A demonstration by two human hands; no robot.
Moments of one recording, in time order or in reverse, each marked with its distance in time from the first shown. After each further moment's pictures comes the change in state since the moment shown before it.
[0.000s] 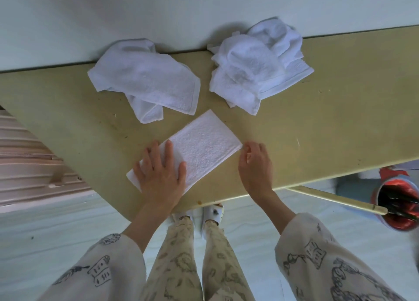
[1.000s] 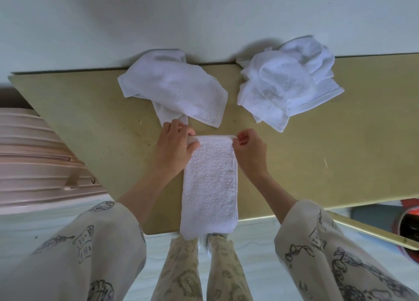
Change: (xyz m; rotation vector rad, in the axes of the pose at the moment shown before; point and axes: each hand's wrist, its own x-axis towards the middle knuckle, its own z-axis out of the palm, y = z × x) left_hand 0.098 -0.027 -0.026 -0.343 0.125 0.275; right_hand 0.045 -0.071 0.032 0.330 -0.115 -0.022
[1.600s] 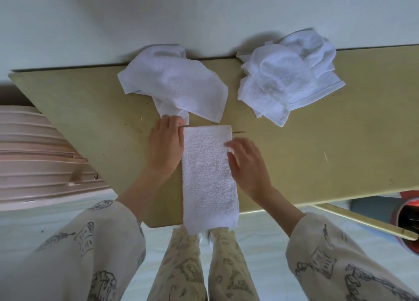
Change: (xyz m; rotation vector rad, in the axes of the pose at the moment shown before) left_hand -0.005 -0.007 -0.008 -0.025 0.161 -0.045; right_hand -0.035 0.028 -0.002 -0.316 -0.017 -0.662
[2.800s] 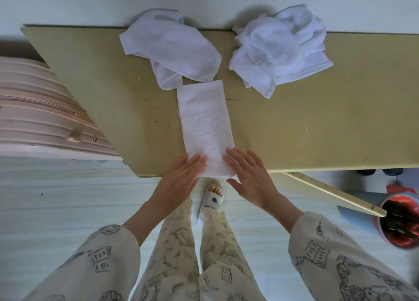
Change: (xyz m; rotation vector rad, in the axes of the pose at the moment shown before) left_hand -0.174 0.053 0.015 -0.033 -0.238 0.401; right_hand -0.118 0.047 -0.034 -0.317 -0.378 -0.298
